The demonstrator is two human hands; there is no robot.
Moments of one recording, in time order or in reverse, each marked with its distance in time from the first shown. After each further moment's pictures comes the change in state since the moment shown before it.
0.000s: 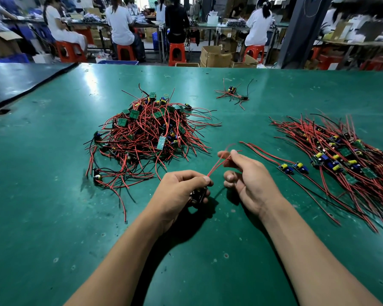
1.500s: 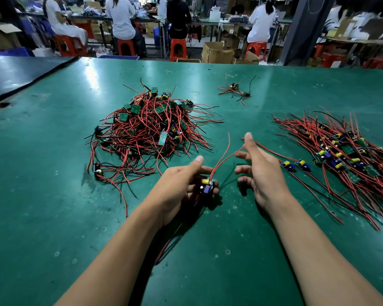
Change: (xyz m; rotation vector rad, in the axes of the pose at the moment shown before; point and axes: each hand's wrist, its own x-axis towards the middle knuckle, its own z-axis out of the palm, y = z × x) left_hand 0.004 0.004 0.001 -0.132 -0.049 -0.135; right_hand 0.004 -0.005 -0.014 -0.192 0.194 -0.129
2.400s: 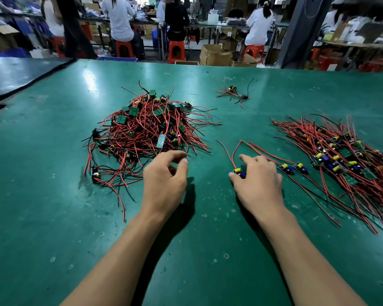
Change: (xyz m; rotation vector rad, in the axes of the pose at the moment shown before) left_hand 0.011 -0.007 -0.019 0.737 0.515 0.709; right_hand -0.011 0.009 -0.008 -1.332 0.152 -0.382
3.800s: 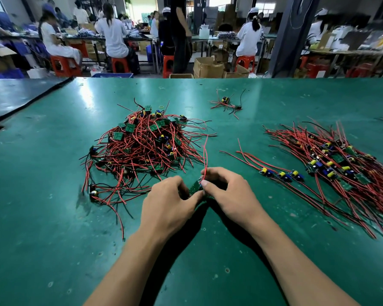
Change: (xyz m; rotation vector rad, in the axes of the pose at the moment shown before) left_hand -0.003 -0.001 0.001 0.409 -0.210 -0.018; right_hand -0.004 -0.023 0.014 0.818 -0.260 -0.109
